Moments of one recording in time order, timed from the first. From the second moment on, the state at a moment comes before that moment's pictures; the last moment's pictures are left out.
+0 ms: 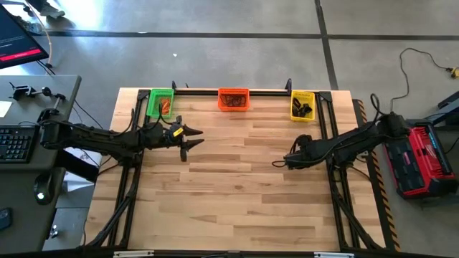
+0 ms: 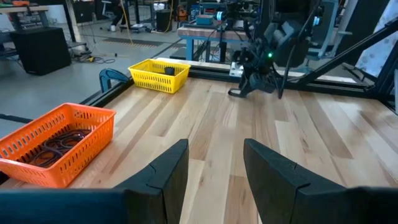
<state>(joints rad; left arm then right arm) 0.13 0.97 0.24 0.57 -0.08 -0.04 0.16 1.32 0.56 -0.99 0.33 1.54</state>
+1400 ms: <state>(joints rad) 0.13 0.97 0.24 0.60 -0.08 -0.01 -0.78 1.32 0.89 -0.71 0.44 0.44</state>
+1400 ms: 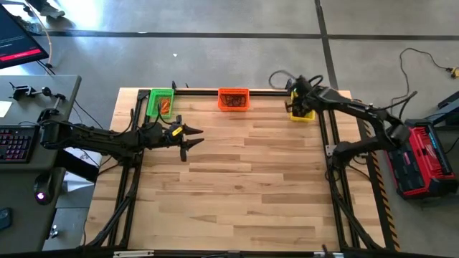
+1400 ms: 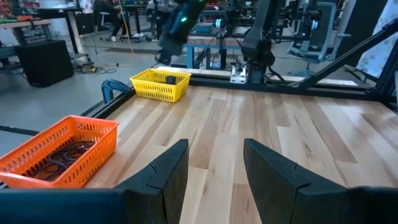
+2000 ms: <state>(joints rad) 0.13 0.97 0.24 0.60 -0.08 0.00 -0.96 1.55 0.87 -0.49 0.36 0.42</state>
